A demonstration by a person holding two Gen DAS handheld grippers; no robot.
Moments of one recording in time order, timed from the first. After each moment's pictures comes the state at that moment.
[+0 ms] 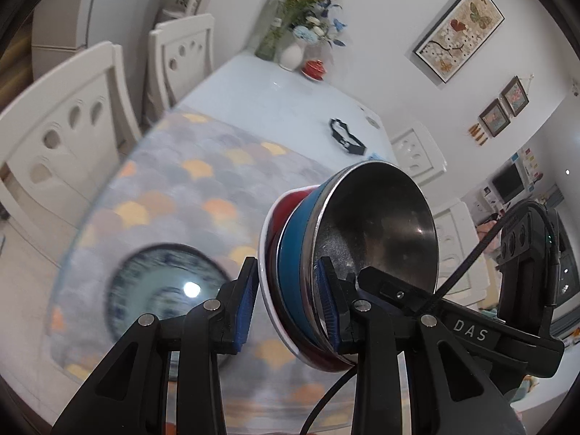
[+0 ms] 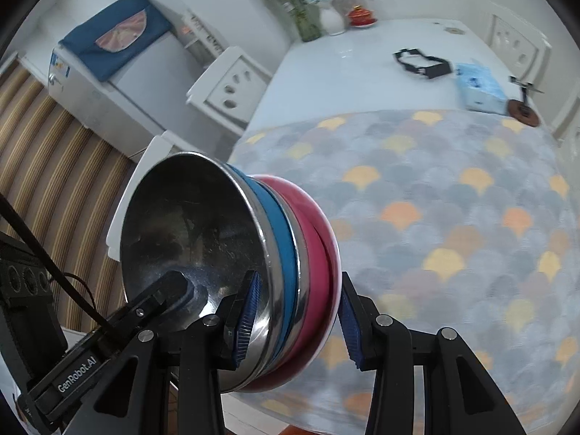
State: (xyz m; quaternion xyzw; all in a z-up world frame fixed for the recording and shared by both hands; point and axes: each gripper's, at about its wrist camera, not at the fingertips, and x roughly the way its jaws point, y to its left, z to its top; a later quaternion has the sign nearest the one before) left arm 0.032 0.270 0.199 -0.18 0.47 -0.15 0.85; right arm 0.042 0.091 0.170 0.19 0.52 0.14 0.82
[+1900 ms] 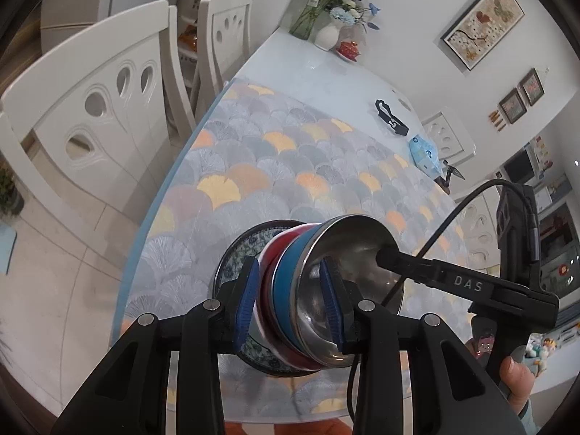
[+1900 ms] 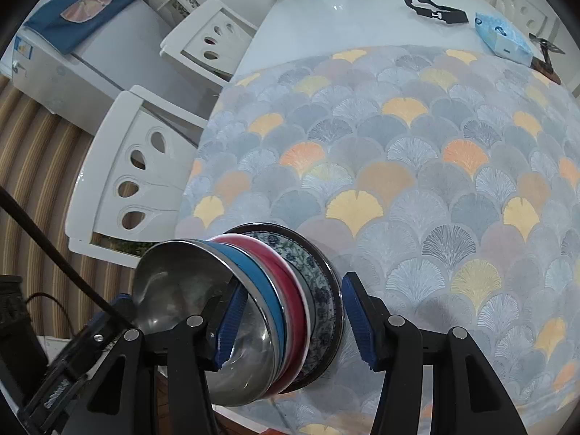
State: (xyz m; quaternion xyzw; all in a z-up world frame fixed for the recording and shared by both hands) left arm 0.039 0.378 0.132 -0.16 0.51 -0.15 0.83; right arm 0.065 0.164 0.089 0.19 0.57 0.09 0.79
